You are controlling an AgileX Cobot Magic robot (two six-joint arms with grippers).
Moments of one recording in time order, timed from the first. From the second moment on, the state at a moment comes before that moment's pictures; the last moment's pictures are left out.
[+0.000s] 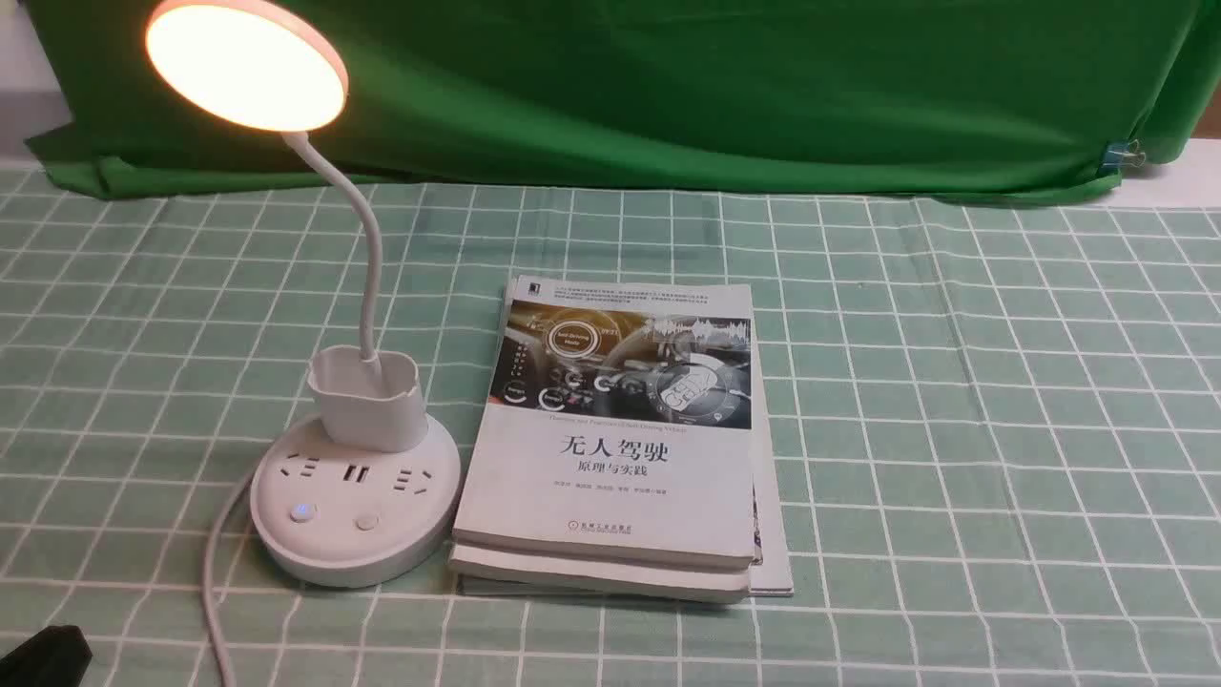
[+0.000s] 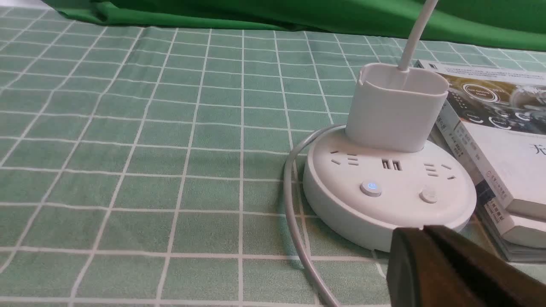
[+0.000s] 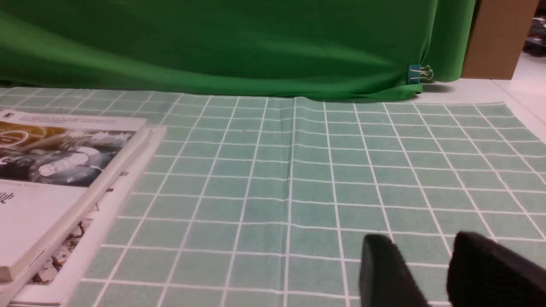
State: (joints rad) right arm 0.04 0.00 0.01 -0.04 0.24 -0.02; left arm -0.06 0.00 0.00 -0.10 0.30 0.08
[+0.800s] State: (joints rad) right arm 0.04 0.00 0.01 -0.04 0.24 -0.02; left arm -0.06 0.00 0.00 -0.51 0.14 0.01
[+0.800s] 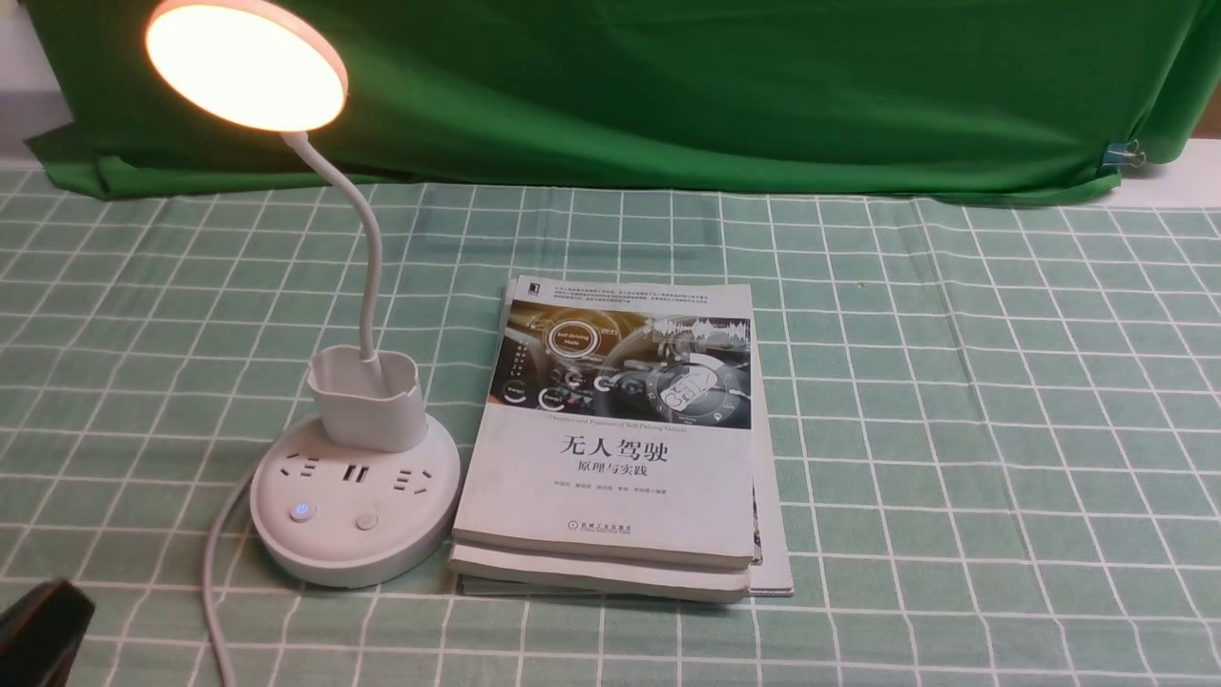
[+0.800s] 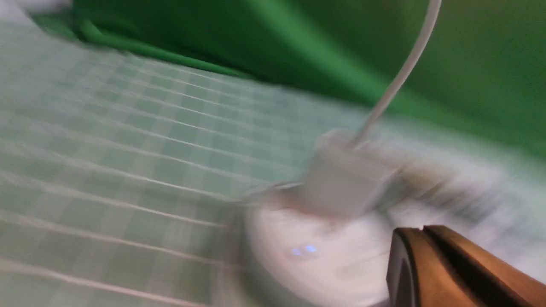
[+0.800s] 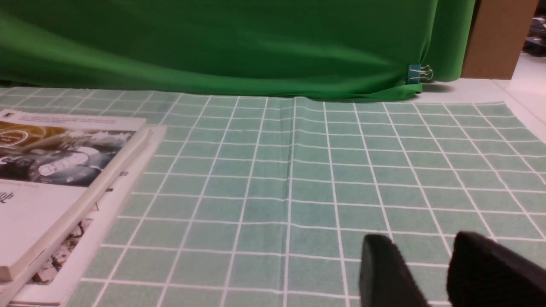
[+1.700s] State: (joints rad) right arm 0.04 0.00 0.01 -0.04 0.24 -0.02; left arm -0.06 0.79 -0.64 -0.28 0.95 0.09
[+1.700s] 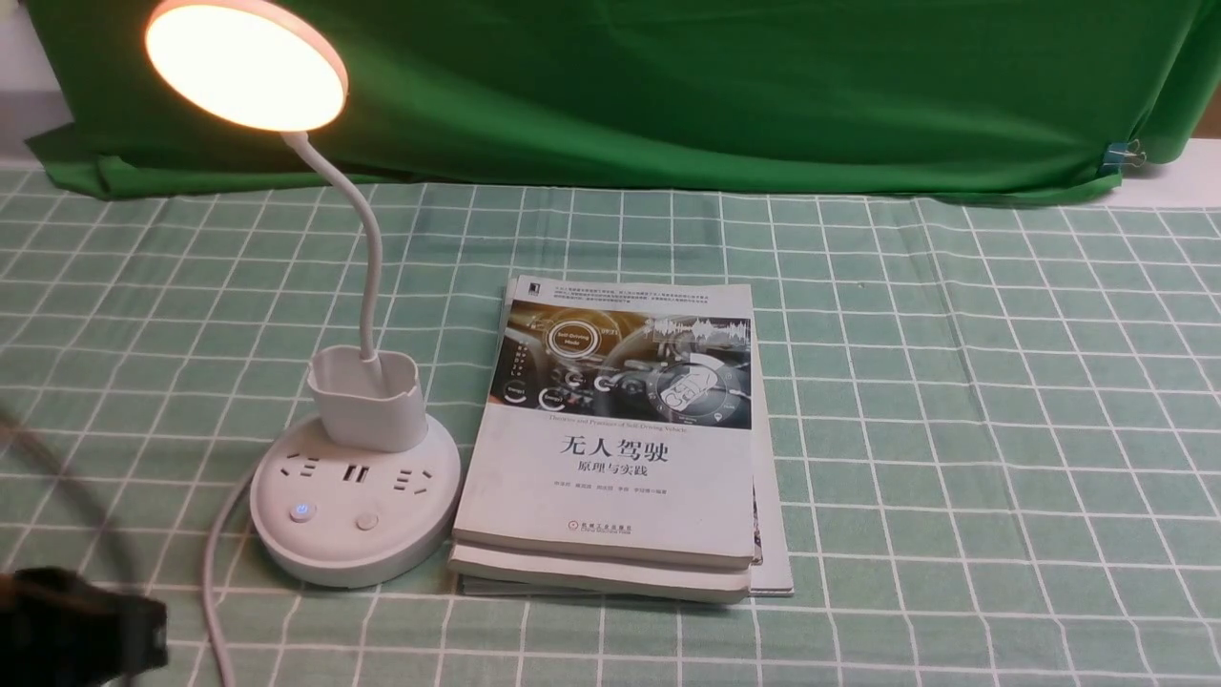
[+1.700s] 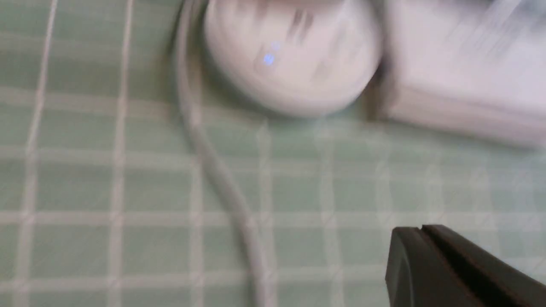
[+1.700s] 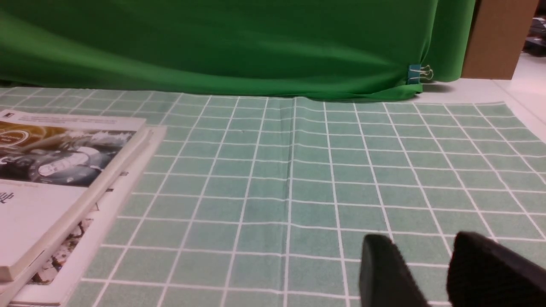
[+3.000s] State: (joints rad) right arm 0.04 0.00 0.01 -0.04 0.24 -0.02; left arm -0.28 1.72 -1.16 -0.12 0.97 0.12
